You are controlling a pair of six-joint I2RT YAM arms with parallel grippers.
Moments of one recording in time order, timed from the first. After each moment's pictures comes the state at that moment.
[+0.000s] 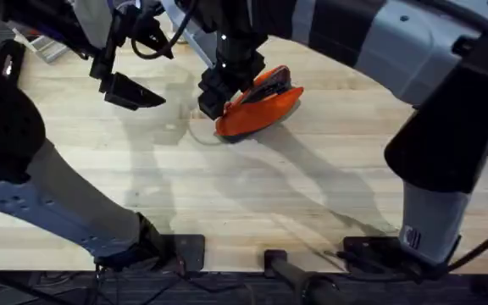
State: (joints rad) left arm 0.32 1.88 1.67 -1.58 0.74 2.06; right arm 0.80 2.17 2.03 -1.23 0.03 -0.06
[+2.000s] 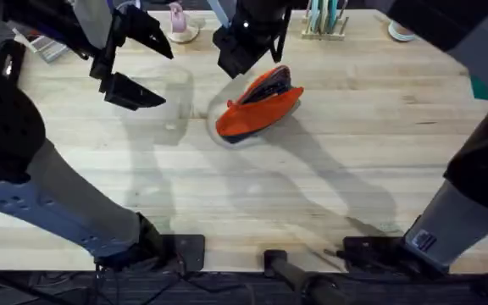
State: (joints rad) left arm 0.32 1.88 1.67 -1.58 0.74 2.06; right arm 0.74 2.00 2.03 -1.22 0.03 -0.10
